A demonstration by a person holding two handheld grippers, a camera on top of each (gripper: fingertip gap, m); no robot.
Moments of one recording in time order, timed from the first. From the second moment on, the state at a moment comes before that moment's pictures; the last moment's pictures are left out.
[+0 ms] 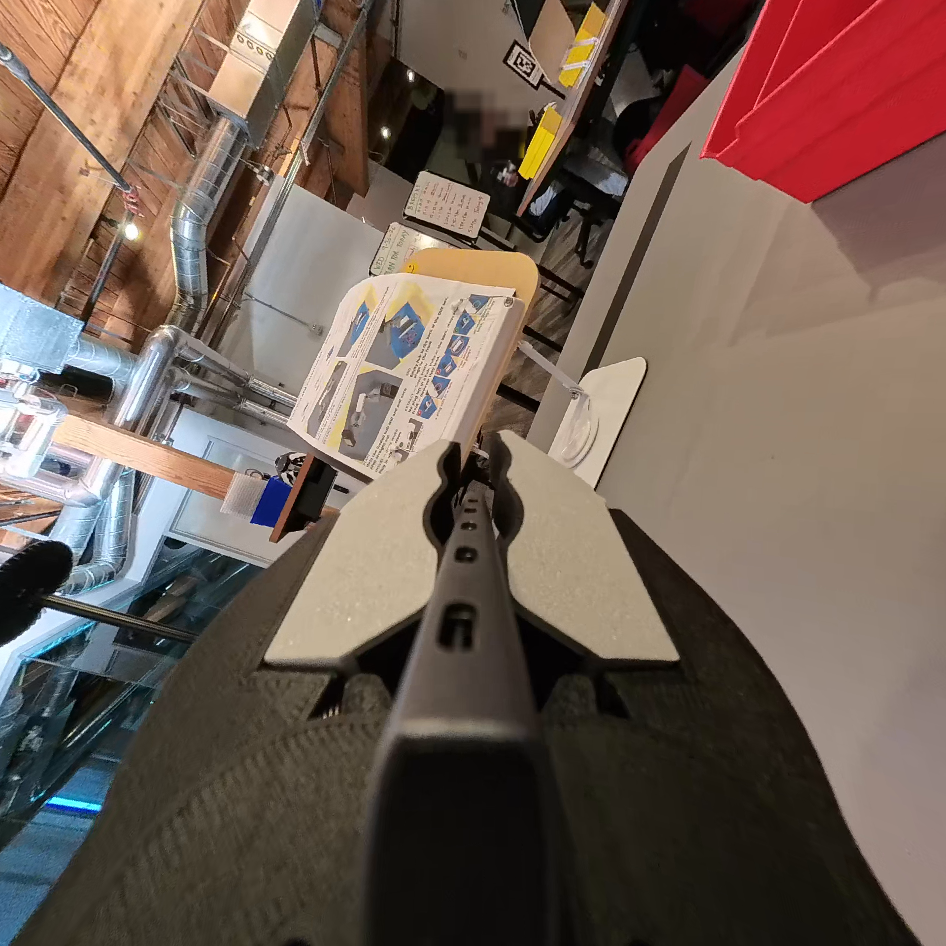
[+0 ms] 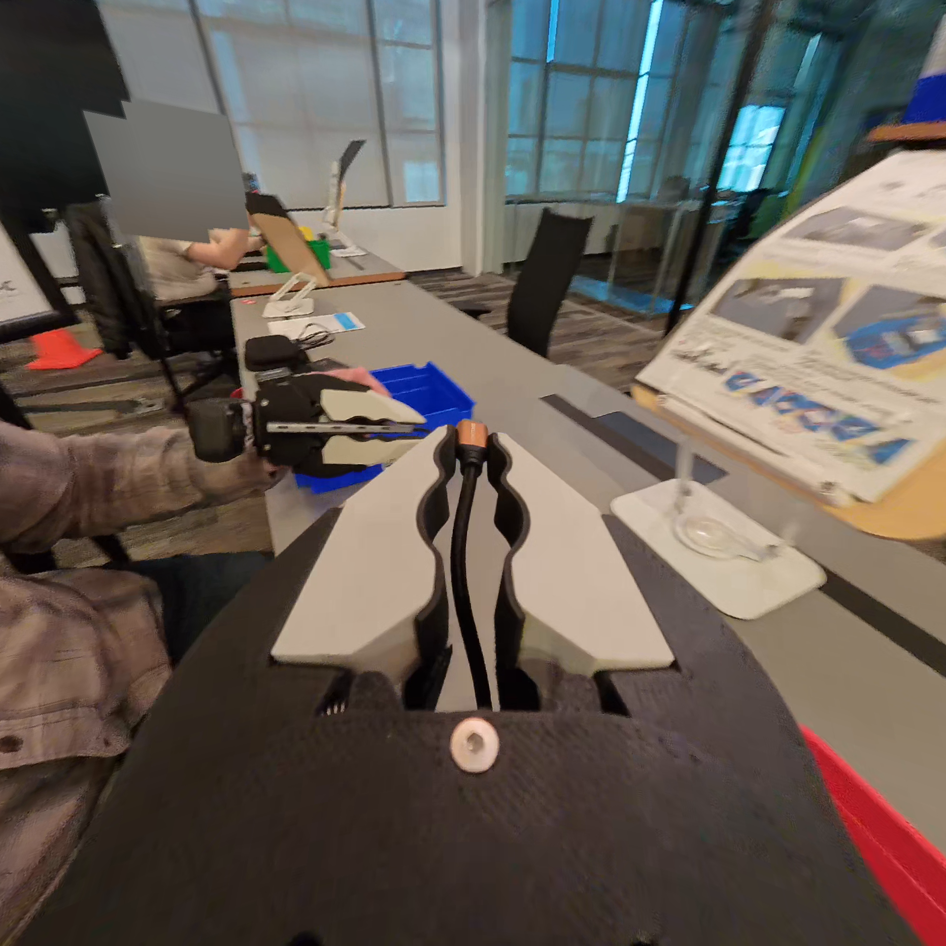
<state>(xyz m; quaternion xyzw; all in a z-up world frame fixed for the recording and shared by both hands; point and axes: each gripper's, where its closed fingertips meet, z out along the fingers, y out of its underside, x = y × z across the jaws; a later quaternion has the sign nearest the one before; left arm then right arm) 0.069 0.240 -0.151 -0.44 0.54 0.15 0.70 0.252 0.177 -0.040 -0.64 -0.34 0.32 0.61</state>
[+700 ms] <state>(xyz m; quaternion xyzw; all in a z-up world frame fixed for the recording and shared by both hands) 0.084 0.239 -0.168 -0.44 0.57 0.16 0.67 0.430 0.202 -0.150 -0.76 -0.15 0.16 0.62</state>
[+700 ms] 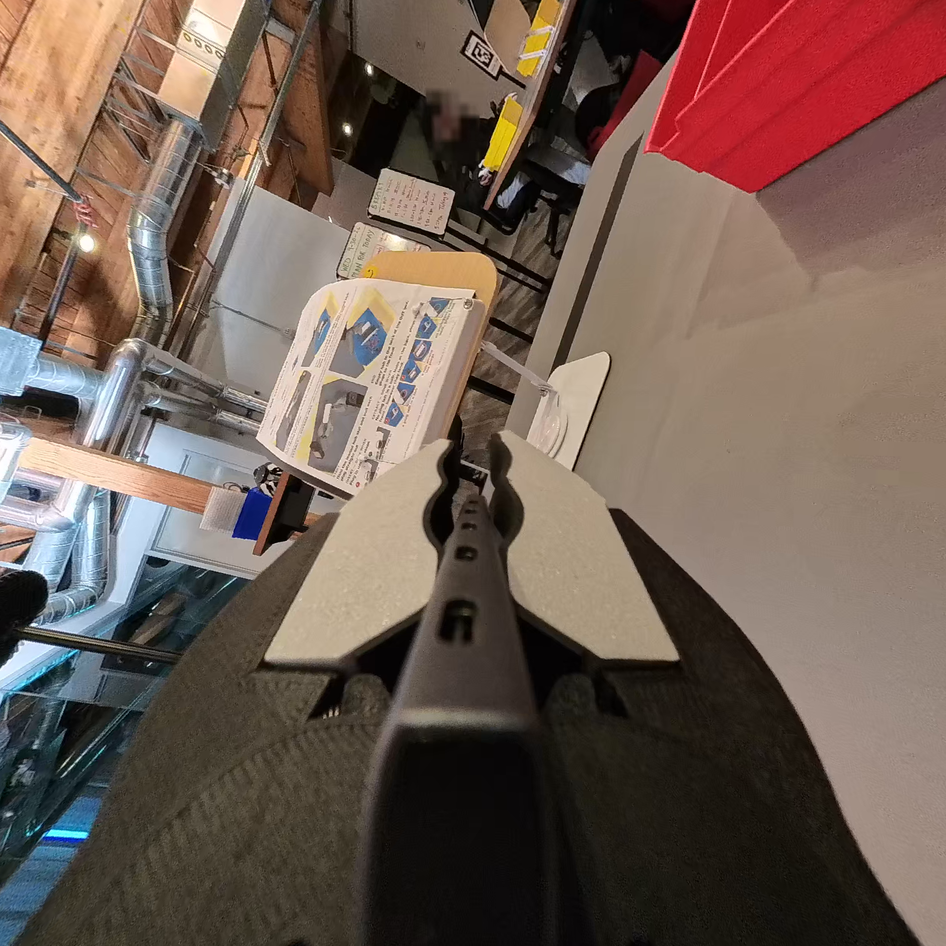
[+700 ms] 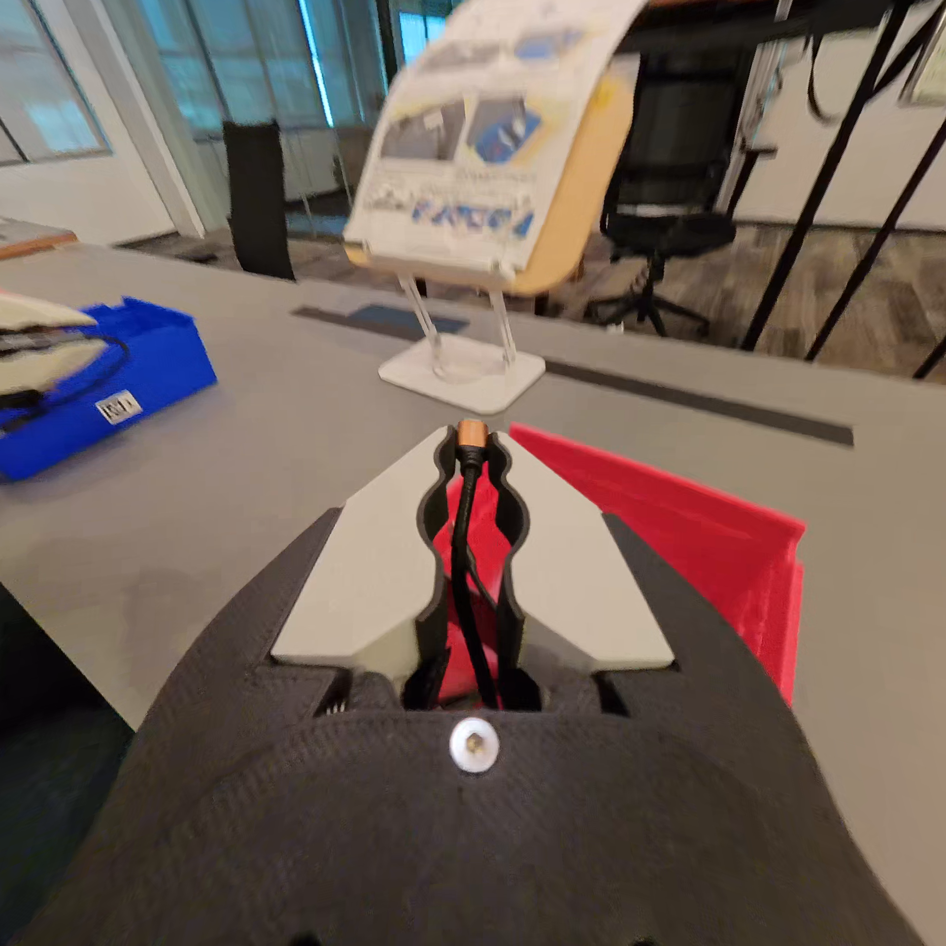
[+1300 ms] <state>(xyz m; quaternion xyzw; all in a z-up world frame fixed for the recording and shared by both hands) 0.087 0.236 -0.177 -0.44 0.59 0.15 0.66 0.453 0.166 -0.280 -0.89 -0.35 -0.02 0.29</state>
